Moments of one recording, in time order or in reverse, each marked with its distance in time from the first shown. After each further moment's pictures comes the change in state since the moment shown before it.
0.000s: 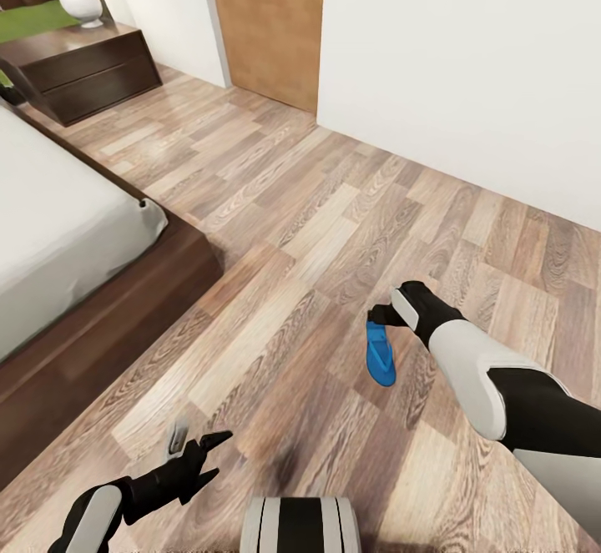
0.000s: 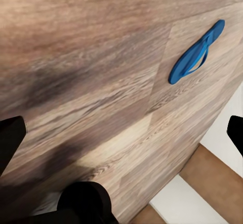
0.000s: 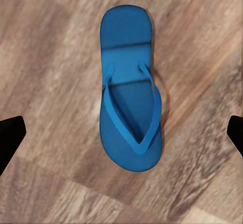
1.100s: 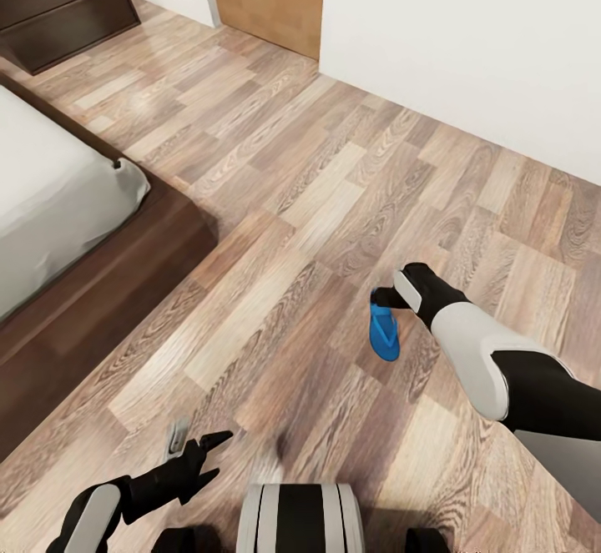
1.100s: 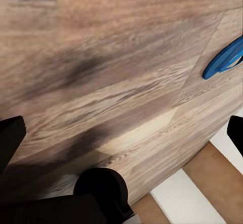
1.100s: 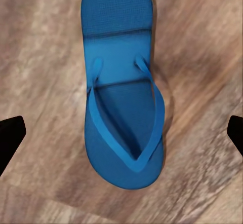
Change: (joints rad) left arm 0.000 0.002 0.001 -0.009 0.003 0.025 -0.002; right arm -0.072 -0.005 0.001 0.000 0.000 0.015 -0.022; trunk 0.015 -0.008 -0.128
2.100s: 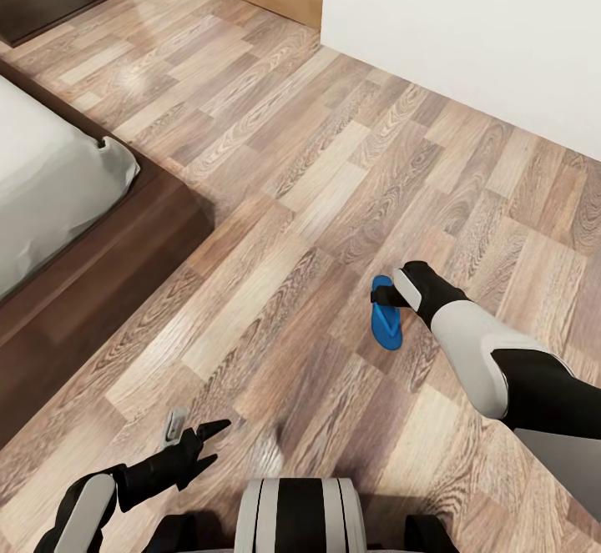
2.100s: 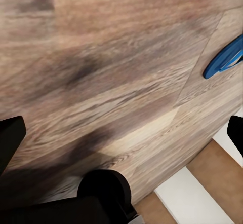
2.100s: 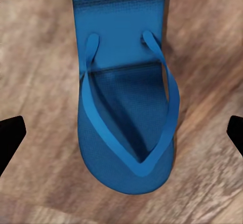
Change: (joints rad) left arm 0.003 0.007 -0.001 -0.092 0.007 0.023 -0.001; right arm -0.007 0.002 0.000 0.000 -0.002 0.000 -0.002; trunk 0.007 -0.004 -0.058
